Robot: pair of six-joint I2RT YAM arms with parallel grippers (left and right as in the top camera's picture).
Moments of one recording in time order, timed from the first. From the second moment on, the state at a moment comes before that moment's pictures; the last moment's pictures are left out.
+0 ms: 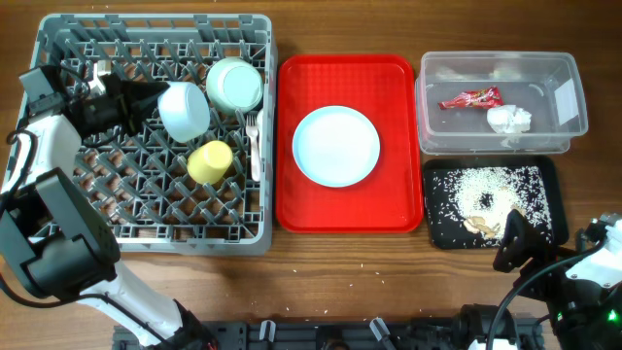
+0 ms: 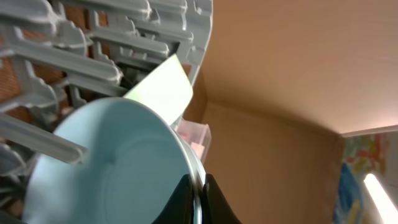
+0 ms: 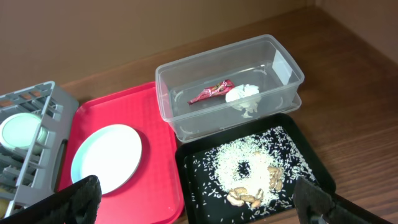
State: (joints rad) left arm 0.46 1.95 1.34 -0.47 1.24 -0.69; right arm -0.07 0.47 1.22 -1.24 0.05 0.24
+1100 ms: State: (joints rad) left arm -0.55 1.57 1.34 -0.67 0.33 -0.57; right arm -0.07 0.47 1.22 -1.24 0.05 0.24
